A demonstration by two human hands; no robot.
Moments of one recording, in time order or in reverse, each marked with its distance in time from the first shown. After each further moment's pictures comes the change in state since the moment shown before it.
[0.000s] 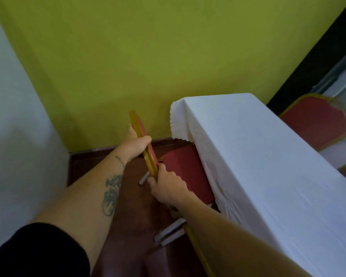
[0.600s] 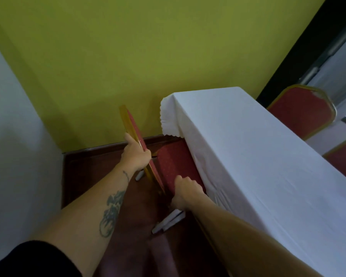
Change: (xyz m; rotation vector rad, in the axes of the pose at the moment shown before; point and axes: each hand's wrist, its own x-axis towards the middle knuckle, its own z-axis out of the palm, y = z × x) left_hand -0.060 -0.017 0.060 0.394 0.085 -0.034; right_hand -0.036 0.091 0.004 -0.229 -0.050 0.095
